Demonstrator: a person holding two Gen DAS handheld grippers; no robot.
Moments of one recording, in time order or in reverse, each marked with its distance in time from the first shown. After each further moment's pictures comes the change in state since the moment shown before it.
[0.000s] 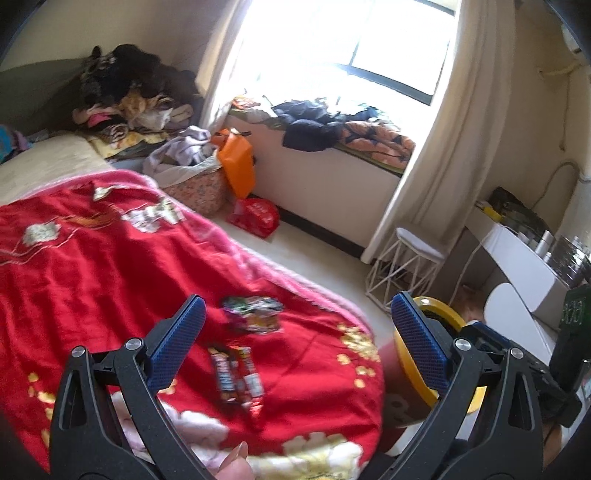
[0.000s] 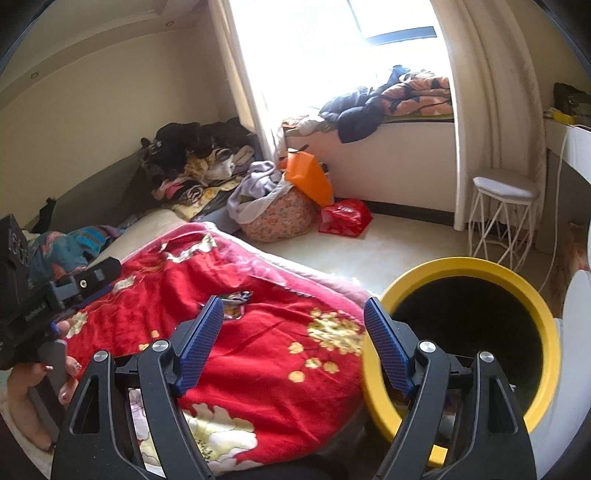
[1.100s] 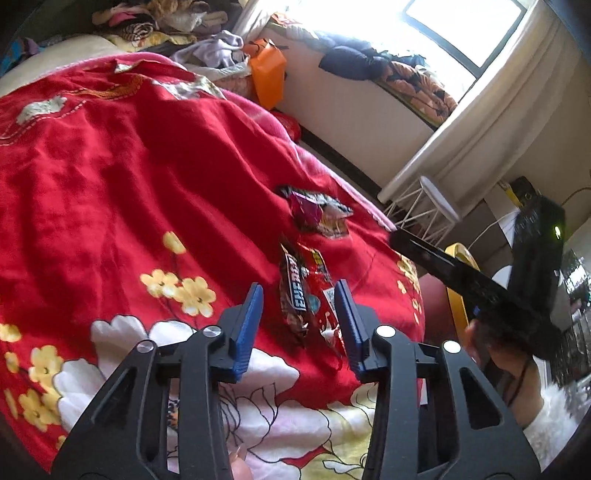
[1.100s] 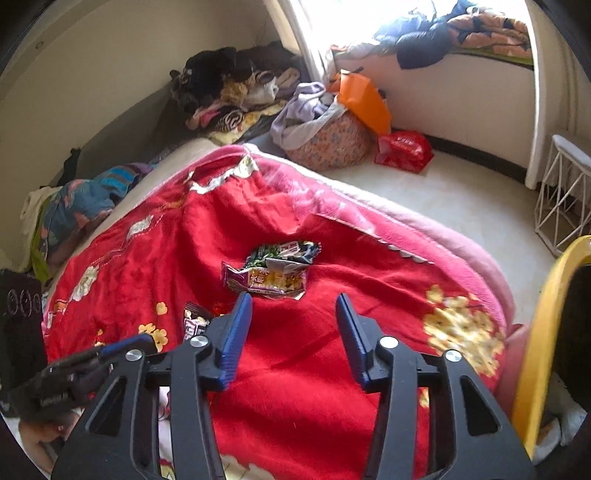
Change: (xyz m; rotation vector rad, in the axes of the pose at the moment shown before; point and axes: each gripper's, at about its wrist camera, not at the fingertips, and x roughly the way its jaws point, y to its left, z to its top) left arm 0.051 0.076 -0.056 -0.186 0.316 -0.027; right arm 0.166 0.056 -0.012 -0.038 0.312 0.182
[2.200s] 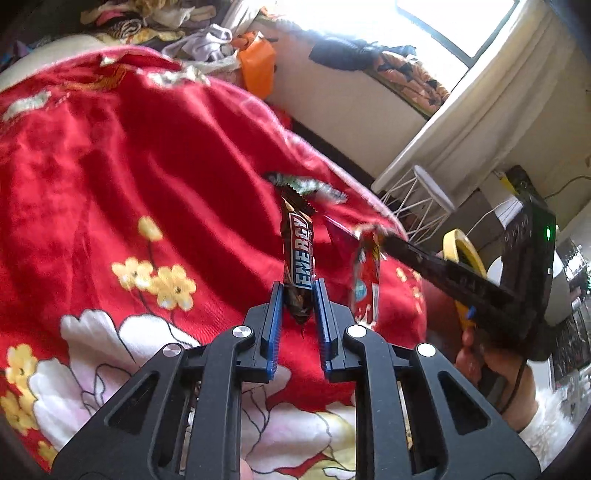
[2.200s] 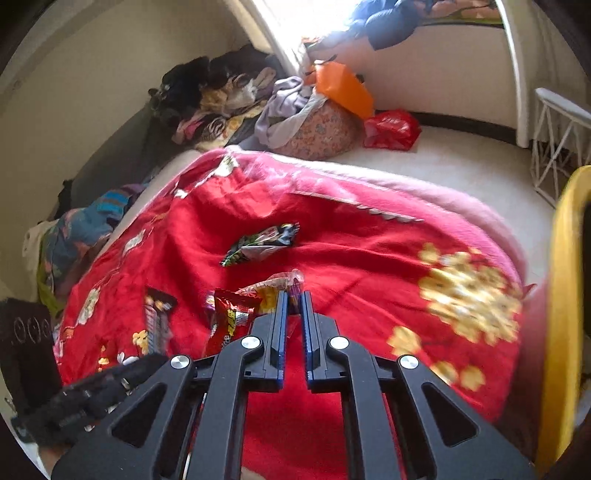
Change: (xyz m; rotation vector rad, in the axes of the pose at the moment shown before) left arm 0.010 -0.008 -0.004 0.032 0.007 -0.026; right arm -0.016 -0.027 -0.025 0.151 -0.049 0.008
